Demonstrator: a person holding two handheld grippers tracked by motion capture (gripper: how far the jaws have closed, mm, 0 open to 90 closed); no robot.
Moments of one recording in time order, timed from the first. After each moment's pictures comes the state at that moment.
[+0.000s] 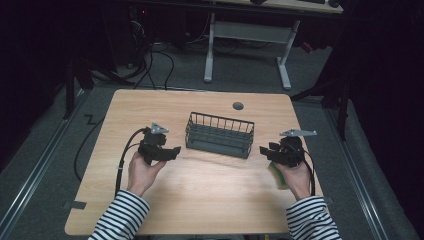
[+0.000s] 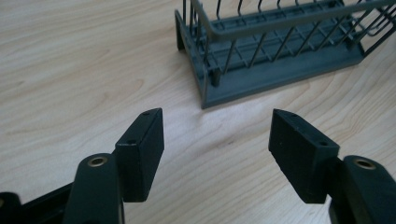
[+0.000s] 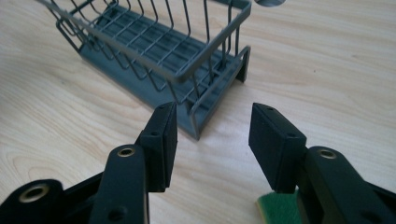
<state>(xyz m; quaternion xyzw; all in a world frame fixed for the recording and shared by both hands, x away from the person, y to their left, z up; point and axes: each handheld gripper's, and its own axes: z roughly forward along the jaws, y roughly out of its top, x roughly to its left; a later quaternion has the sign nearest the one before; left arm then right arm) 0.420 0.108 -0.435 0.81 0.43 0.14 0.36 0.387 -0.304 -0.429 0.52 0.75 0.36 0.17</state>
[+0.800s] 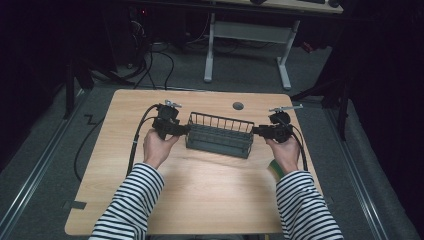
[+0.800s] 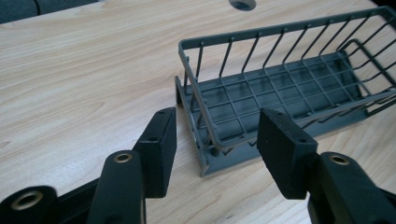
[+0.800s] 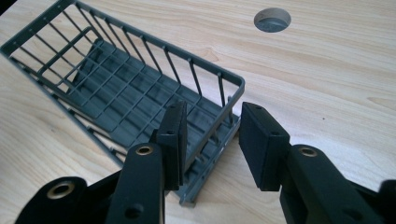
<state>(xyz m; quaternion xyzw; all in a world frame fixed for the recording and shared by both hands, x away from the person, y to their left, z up) 0.485 0.072 -0.412 0.81 0.45 0.13 0.36 0.461 -0.287 -0.416 0.54 0.75 0.35 0.13</state>
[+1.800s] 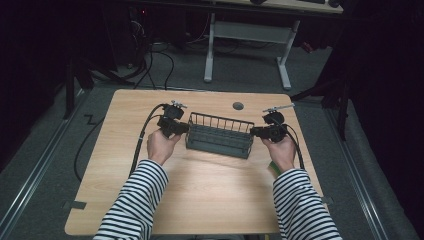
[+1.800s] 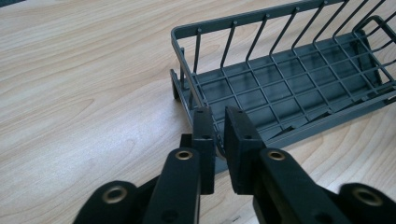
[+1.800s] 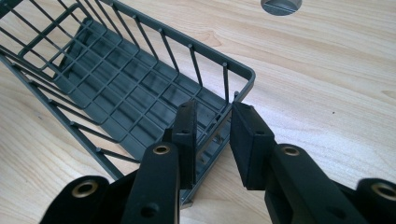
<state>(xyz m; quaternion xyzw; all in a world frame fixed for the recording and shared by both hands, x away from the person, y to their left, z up) 0.497 0.062 -0.422 0.83 0.44 0.11 0.33 0.470 -0.278 -0.425 0.54 0.77 0.32 0.12</state>
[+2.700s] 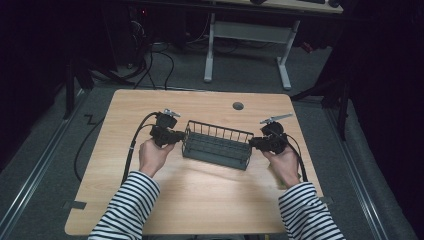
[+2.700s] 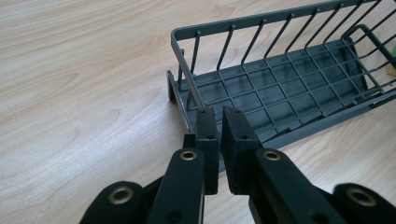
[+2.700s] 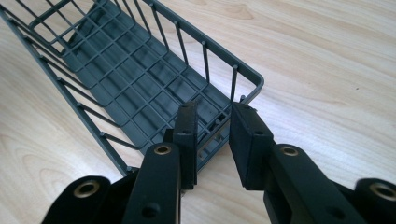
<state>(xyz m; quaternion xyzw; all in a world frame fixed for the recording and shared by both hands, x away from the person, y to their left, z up) 0.464 0.083 -0.423 0.83 0.42 0.08 0.35 0.428 -0.264 -0.418 0.50 0.80 0.30 0.12</state>
